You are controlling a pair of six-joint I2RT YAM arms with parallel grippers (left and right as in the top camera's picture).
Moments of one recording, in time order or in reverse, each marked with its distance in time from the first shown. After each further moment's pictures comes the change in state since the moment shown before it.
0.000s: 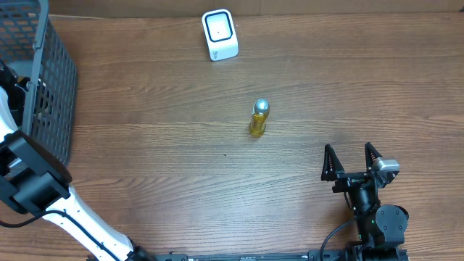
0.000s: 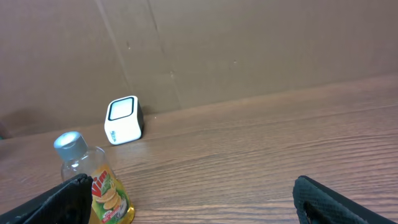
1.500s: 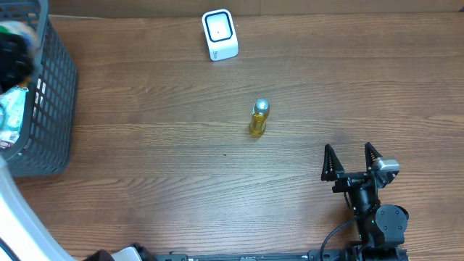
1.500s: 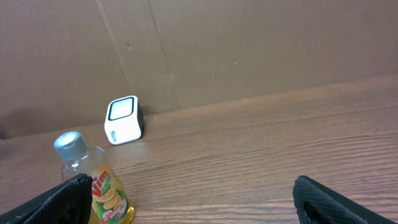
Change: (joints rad) left arm -0.148 -0.825 0.002 -0.142 0.187 -0.080; right arm 0.000 0.000 0.000 0.001 0.000 0.000
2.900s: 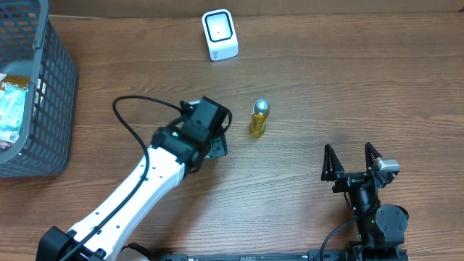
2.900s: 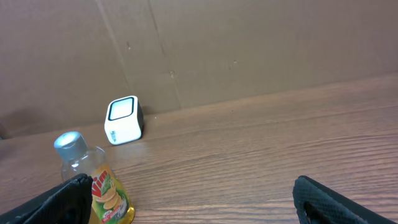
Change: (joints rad) left arm -1.066 -0.002 -0.977 0.385 -0.455 -0.519; right arm 0.000 0.000 0.000 -0.001 0.000 0.000
